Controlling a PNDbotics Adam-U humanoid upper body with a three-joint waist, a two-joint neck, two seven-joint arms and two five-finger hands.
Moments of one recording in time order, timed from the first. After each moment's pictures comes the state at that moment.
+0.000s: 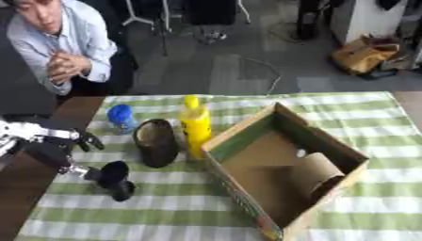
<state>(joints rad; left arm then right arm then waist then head) -0.56 0.98 -0.34 -1.58 -0.30 0.31 -0.85 -0.52 -0.36 -0.20 -1.98 0.60 -0.21 -0.90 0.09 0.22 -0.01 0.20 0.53</state>
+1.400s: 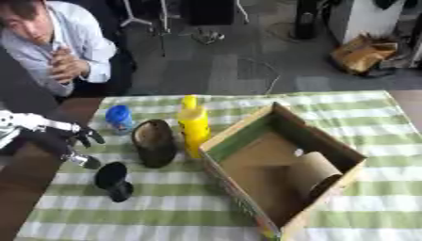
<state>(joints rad) -0.65 0.93 -0.33 -1.41 -0.29 0.22 -0.90 -0.52 -0.35 -0.20 -1.98 0.59 -0.21 -0.90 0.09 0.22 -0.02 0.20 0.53</state>
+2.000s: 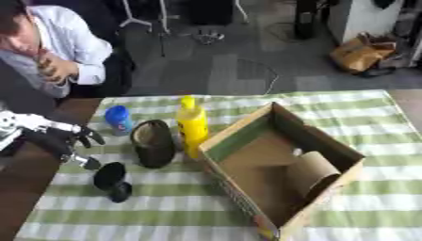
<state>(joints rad) -0.67 0.92 -0.35 -1.37 -0.30 0.20 -0.90 -0.52 -0.35 -0.20 -1.98 0.59 -0.21 -0.90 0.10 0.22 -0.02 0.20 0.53</state>
